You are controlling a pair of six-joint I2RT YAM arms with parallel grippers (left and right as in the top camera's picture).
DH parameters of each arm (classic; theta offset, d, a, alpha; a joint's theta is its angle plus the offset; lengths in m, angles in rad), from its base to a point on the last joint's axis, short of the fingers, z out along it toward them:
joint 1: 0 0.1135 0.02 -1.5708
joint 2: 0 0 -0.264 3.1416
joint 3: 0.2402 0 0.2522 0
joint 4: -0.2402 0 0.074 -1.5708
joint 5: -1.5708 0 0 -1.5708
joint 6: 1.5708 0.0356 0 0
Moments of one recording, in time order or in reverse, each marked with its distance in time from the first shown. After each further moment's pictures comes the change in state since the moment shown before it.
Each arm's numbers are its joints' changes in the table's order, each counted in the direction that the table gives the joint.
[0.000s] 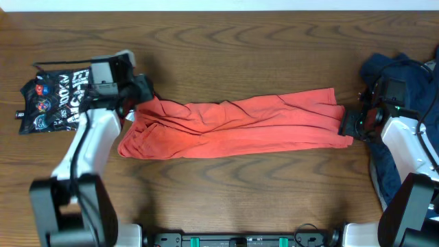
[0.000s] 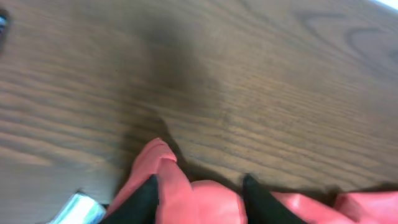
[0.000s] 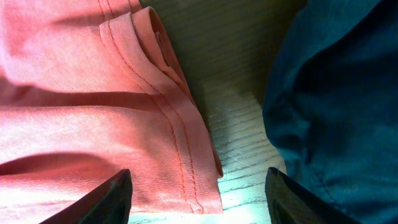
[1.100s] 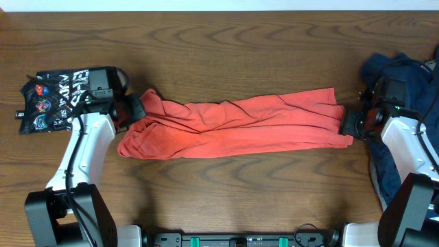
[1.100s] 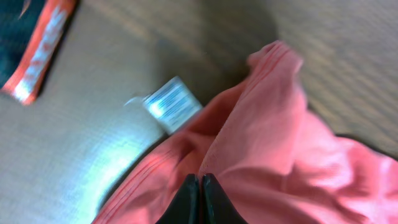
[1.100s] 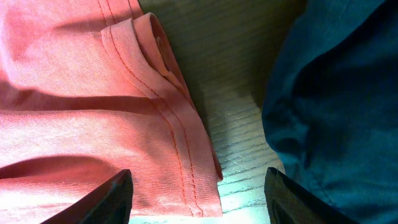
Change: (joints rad) left arm 0.043 -0.072 -0.013 -0.347 0.190 -0.109; right arm 0.000 0.000 0.000 0.012 0.000 0.000
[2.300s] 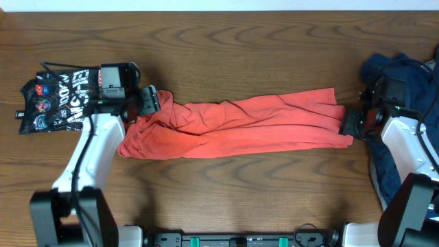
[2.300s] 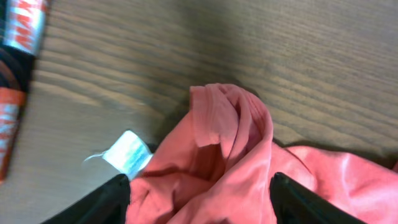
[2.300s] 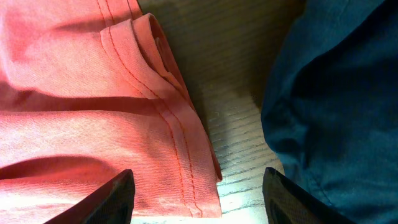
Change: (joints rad) left arm -0.099 0.010 -0.002 0.162 -0.018 0.153; right arm 0.000 0.000 0.000 0.002 -0.002 0.000
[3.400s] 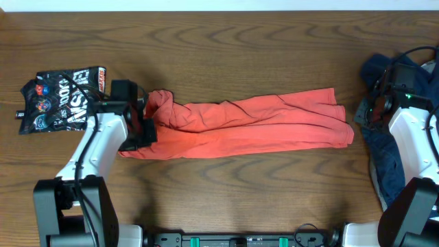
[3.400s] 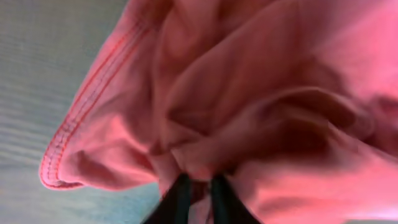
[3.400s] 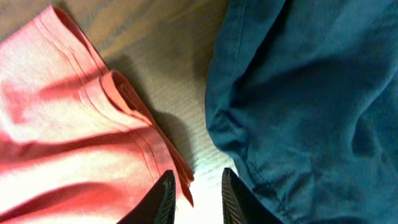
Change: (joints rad) left arm 0.006 0.025 -0.054 -0.375 0.051 0.030; right arm 0.000 0.000 0.148 -0.133 -0.138 0.159
